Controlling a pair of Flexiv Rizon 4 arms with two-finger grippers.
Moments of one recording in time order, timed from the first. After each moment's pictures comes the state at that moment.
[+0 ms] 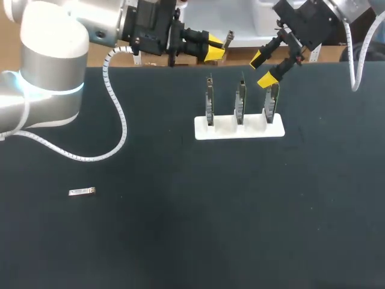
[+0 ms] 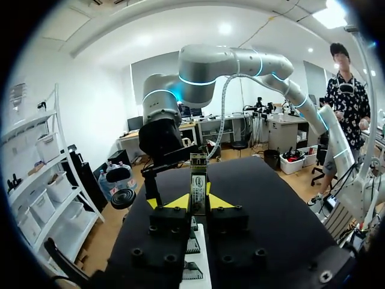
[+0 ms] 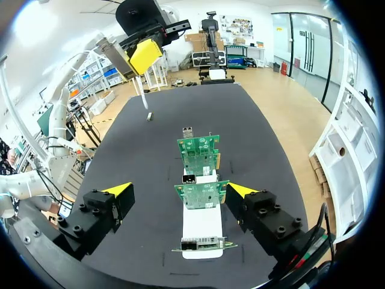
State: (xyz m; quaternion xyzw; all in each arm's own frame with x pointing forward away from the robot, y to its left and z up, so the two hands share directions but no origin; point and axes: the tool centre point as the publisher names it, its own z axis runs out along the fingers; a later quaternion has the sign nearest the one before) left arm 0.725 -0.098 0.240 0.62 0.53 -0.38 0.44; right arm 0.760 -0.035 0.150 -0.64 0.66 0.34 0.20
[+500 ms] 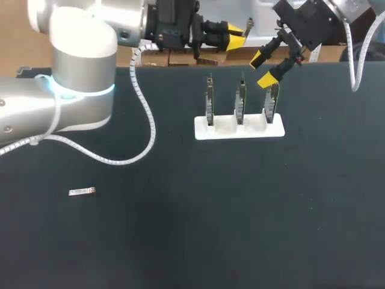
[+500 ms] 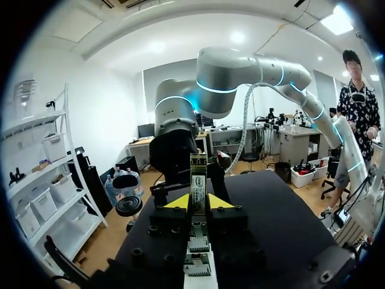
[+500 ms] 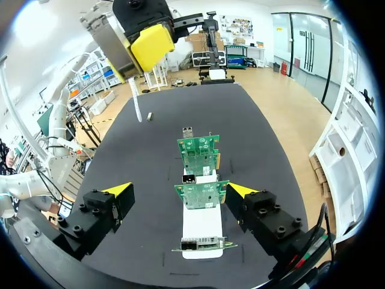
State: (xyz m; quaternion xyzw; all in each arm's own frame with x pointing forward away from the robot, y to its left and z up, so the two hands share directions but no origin) left arm 0.749 -0.145 0.250 0.58 0.54 -0.39 0.48; right arm 0.760 -0.035 0.150 -0.64 0.66 0.34 0.20
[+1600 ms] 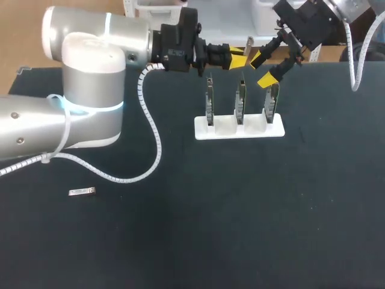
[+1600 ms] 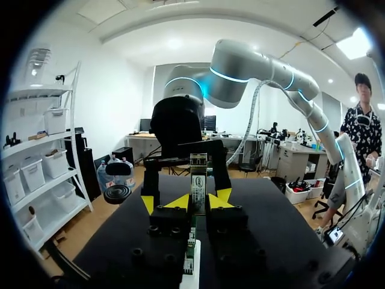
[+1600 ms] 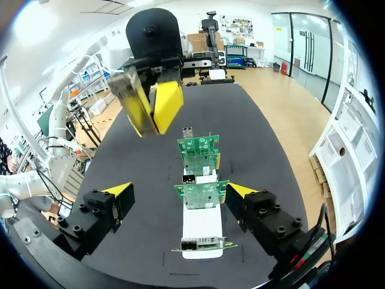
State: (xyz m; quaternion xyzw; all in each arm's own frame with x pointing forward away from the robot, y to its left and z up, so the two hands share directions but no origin) left arm 0.747 -0.149 0.203 0.52 0.57 -0.44 0.45; right arm 0.760 -0.035 0.150 -0.64 0.66 0.34 0.20
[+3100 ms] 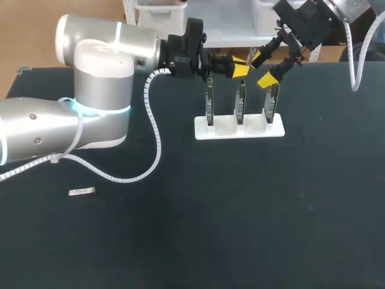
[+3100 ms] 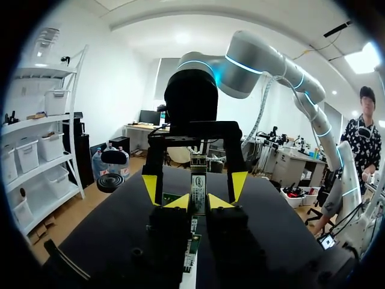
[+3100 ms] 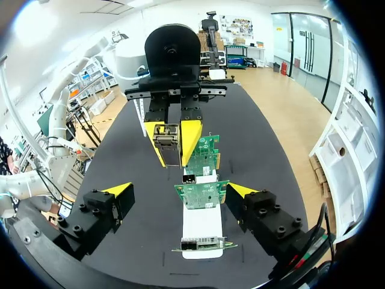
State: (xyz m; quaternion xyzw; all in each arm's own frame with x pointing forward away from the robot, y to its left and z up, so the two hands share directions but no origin) left arm 0.758 -0.157 0.172 0.51 0.60 -0.47 0.42; right arm 0.760 -0.035 0.150 -0.64 0.66 0.34 0.20
